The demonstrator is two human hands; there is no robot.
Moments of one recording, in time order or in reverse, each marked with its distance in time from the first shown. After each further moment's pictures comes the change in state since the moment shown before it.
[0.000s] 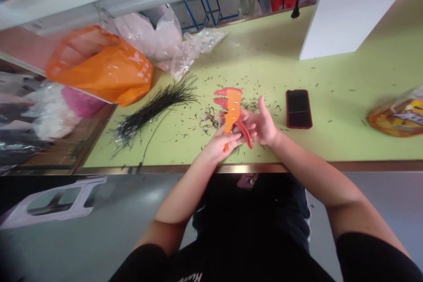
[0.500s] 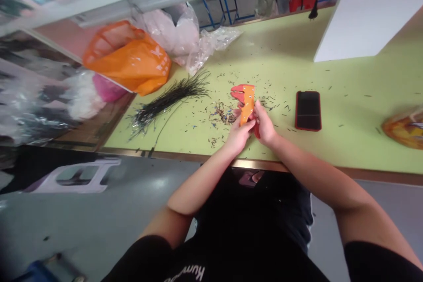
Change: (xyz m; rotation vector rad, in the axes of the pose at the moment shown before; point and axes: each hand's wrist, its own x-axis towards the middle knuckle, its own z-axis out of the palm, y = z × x) left_hand 0.043 -0.046 0.005 0.175 0.408 0.236; right_hand 0.015 0.025 0.011 -0.296 0.467 -0.238
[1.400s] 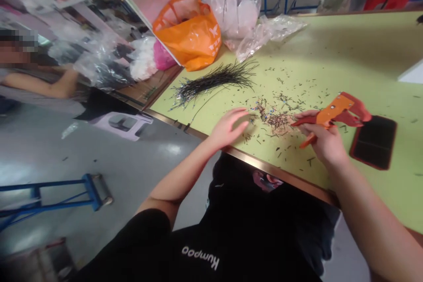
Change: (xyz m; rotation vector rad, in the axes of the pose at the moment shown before) left_hand -0.059 0.096 -0.150 1.276 0.054 0.343; right_hand -0.005 -0.037 -0.013 -0.265 0.174 -0.090
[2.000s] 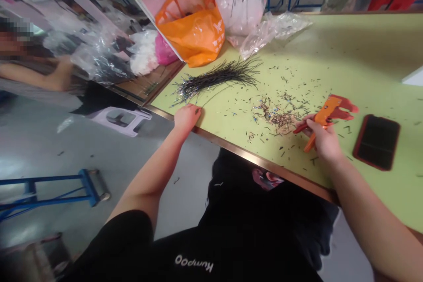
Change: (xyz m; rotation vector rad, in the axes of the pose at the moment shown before) left_hand -0.032 -0.129 -0.089 0.717 -0.066 -0.657; right_hand 0.009 0.020 -0.002 -0.041 0.070 0.057
